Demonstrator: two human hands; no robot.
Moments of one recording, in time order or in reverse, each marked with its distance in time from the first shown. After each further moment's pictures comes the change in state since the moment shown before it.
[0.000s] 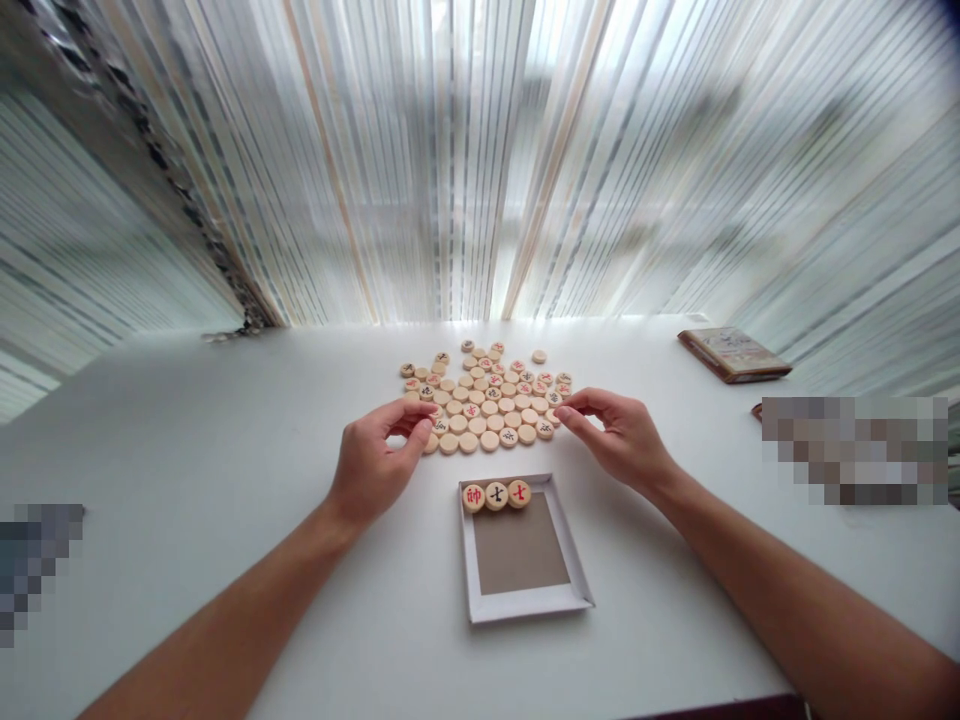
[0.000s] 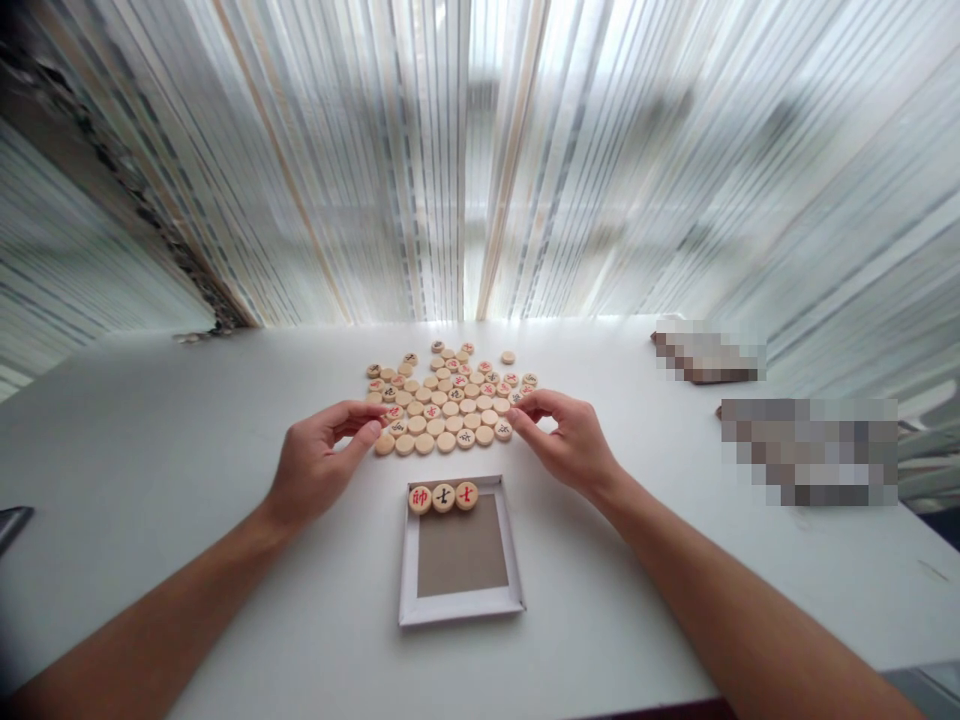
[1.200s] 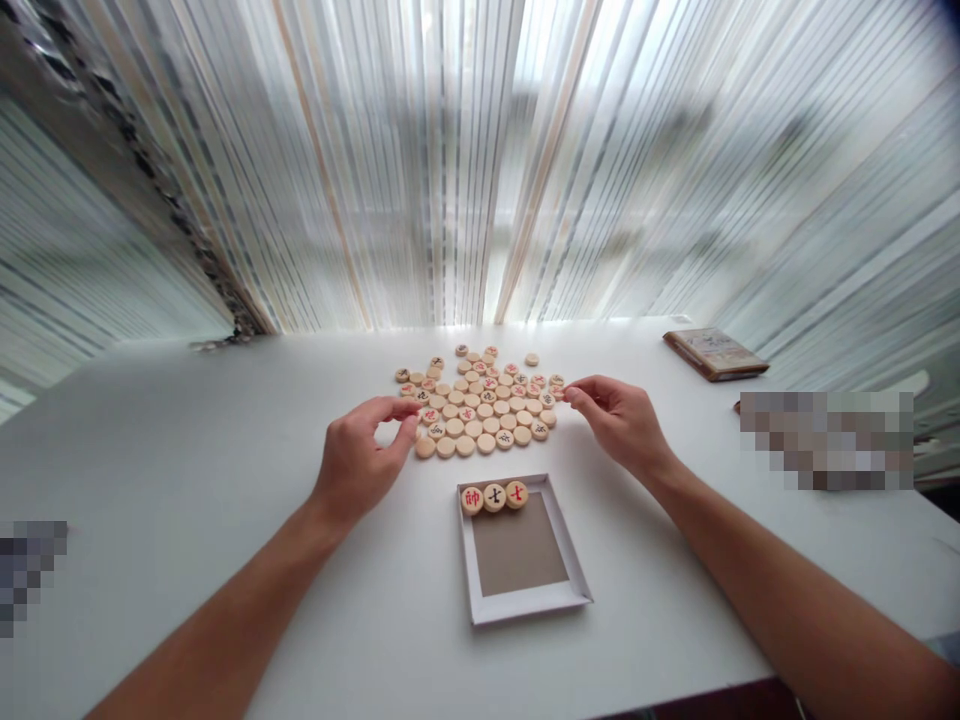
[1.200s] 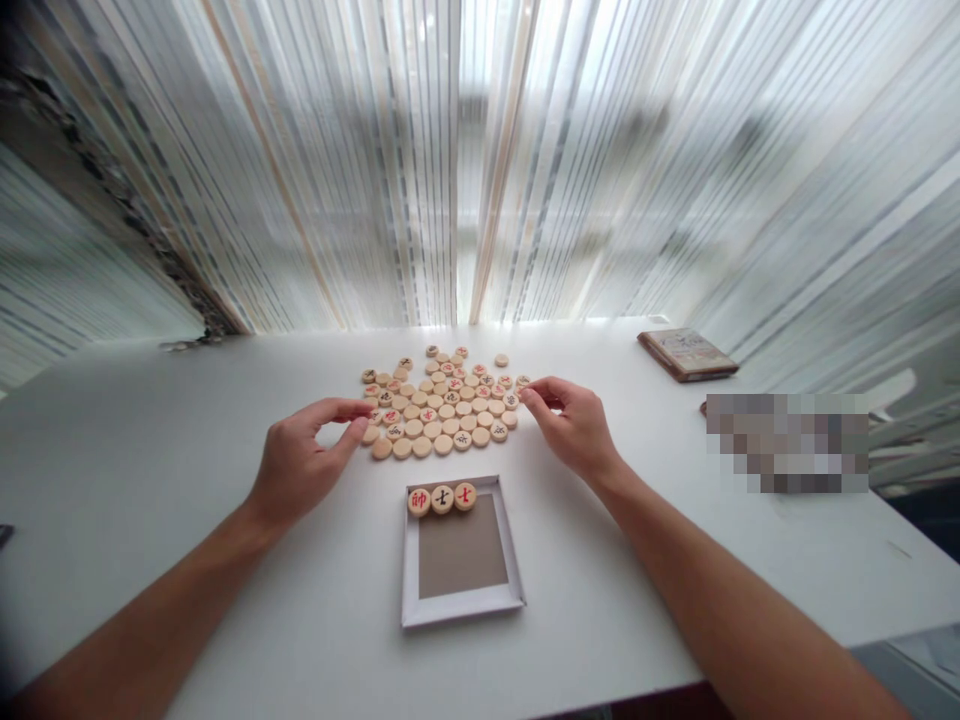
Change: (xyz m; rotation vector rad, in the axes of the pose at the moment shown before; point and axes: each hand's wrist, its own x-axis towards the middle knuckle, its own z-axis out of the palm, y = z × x) left_hand 0.009 -0.002 -0.014 0.269 0.056 0.144; right_hand 0.010 0.013 -0.003 -0.008 0.148 0.146
